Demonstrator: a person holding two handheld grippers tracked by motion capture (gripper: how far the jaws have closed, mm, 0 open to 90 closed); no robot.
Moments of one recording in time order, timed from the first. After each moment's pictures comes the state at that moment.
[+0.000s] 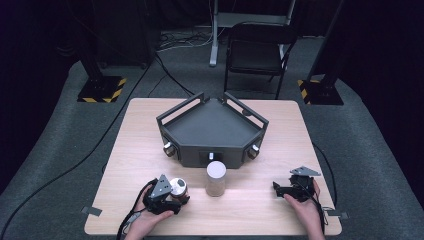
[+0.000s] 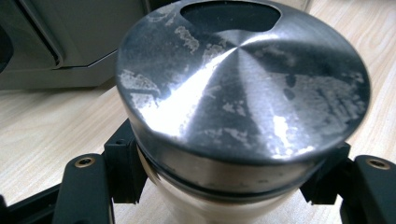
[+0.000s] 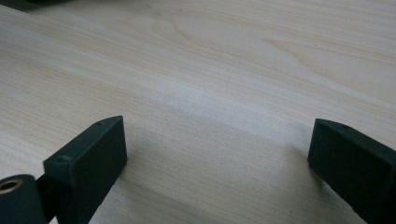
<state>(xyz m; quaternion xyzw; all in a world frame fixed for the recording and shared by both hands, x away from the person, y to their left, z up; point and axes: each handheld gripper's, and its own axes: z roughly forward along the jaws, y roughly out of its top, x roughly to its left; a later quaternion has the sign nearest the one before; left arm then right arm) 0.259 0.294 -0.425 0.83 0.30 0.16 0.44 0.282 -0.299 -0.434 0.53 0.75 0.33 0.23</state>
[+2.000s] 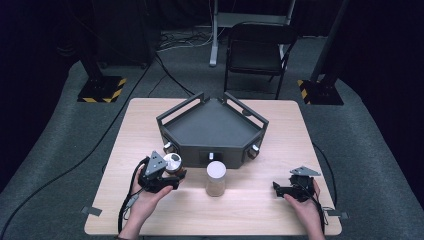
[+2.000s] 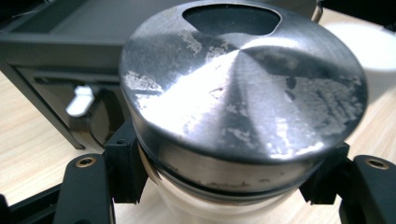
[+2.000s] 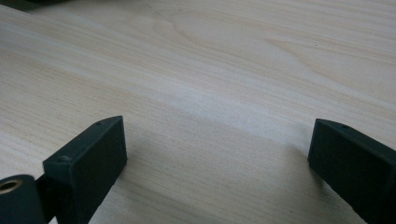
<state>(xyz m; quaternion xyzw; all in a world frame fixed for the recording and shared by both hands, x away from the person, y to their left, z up) 0.265 0.285 -0.362 0.78 0.37 0.22 0.46 0.282 -0.299 -0.434 0.52 0.75 0.33 0.23</state>
